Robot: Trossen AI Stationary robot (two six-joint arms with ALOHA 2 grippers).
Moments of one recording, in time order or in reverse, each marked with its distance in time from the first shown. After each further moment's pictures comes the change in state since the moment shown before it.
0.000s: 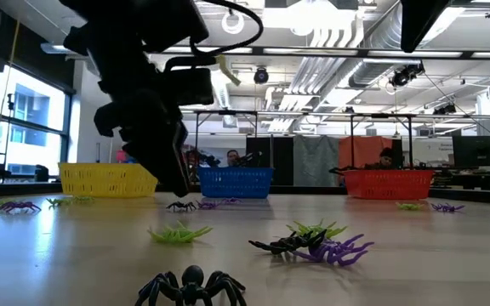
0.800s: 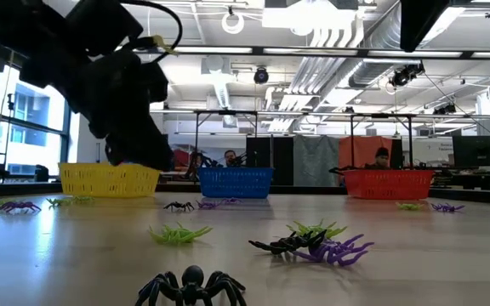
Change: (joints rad) left arm 0.064 -0.284 -0.451 0.586 0.144 -0.356; right arm 0.000 0.000 0.000 0.000 0.006 0.053
